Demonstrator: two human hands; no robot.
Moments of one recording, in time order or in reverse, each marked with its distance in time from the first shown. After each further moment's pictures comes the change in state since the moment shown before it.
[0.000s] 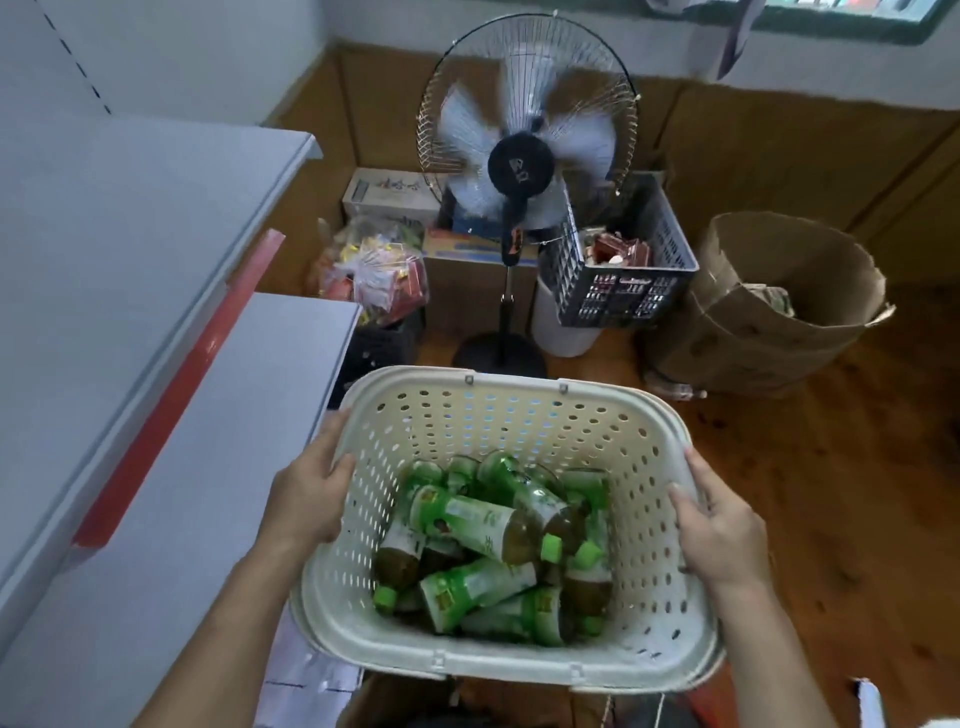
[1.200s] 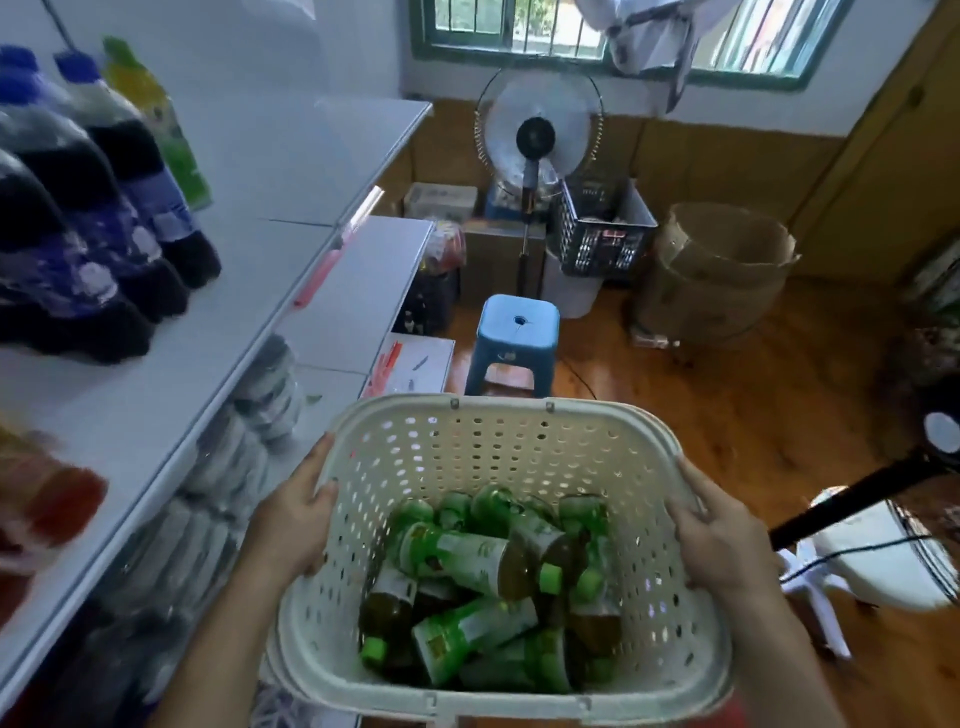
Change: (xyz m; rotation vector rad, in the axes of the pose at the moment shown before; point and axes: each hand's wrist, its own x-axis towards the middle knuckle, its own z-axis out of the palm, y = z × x) left_hand -0.604 -0.247 -0.108 -0.016 0.079 -0.010; right_hand -0.582 0.207 -0.135 0.050 -0.051 -0.132
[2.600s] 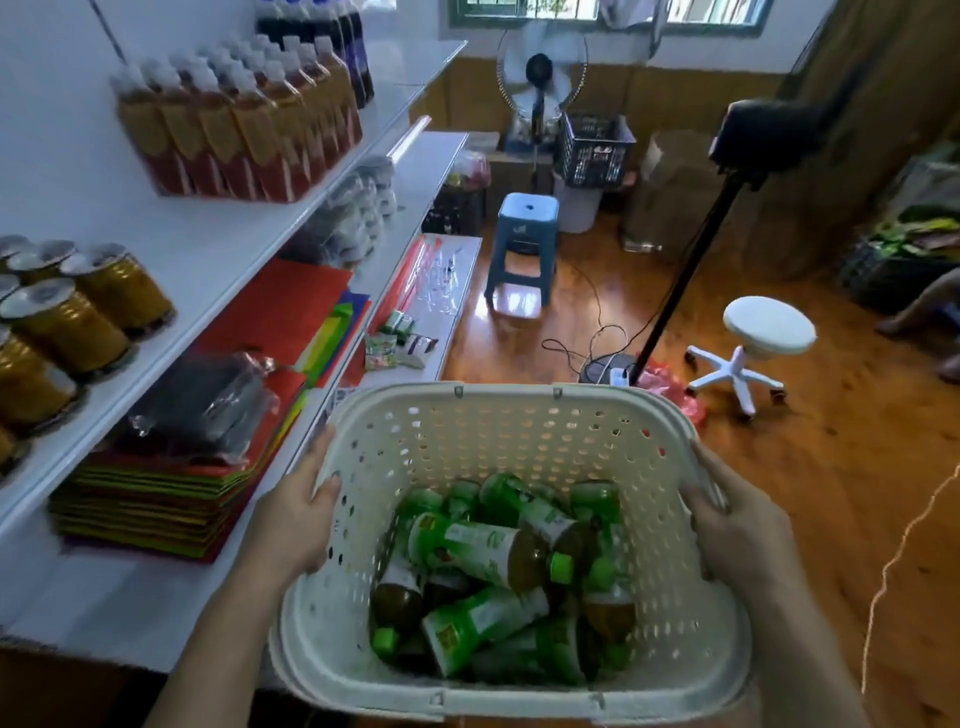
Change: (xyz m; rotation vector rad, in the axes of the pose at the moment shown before) left_hand -0.806 -0.256 -0.096 -0.003 0.012 0.026; right_hand -0.747 0.291 -0.200 0.039 0.038 -0.014
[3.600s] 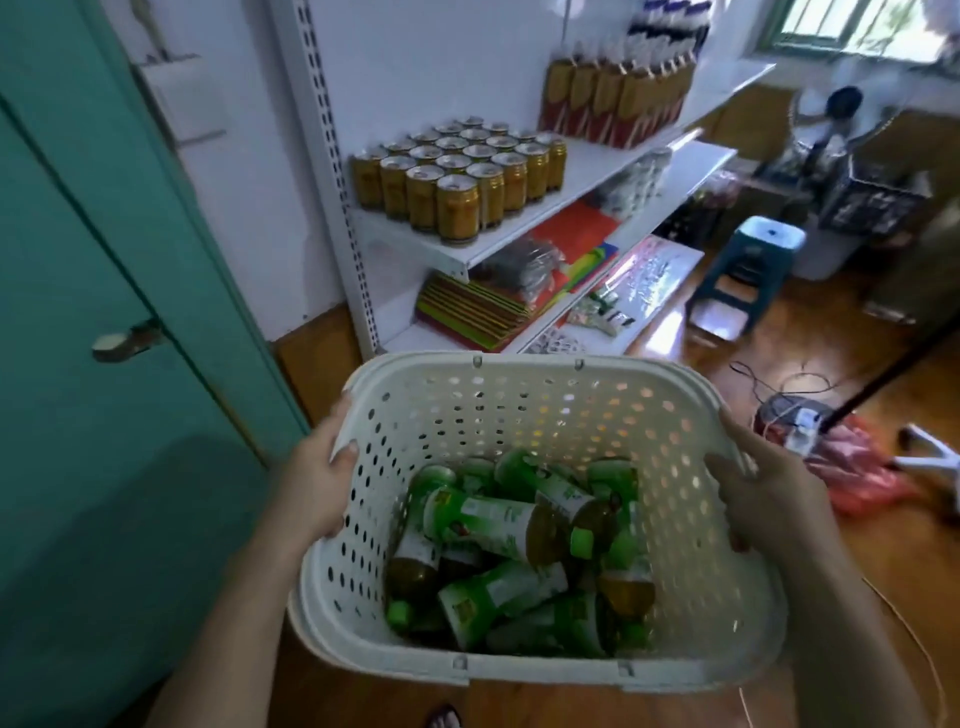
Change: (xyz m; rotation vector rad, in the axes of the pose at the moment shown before) left_hand -0.440 -0.173 -0.160 -0.158 0.453 -0.297; right_hand -0.319 -0.055 0.015 -0.110 -0.372 -0.379
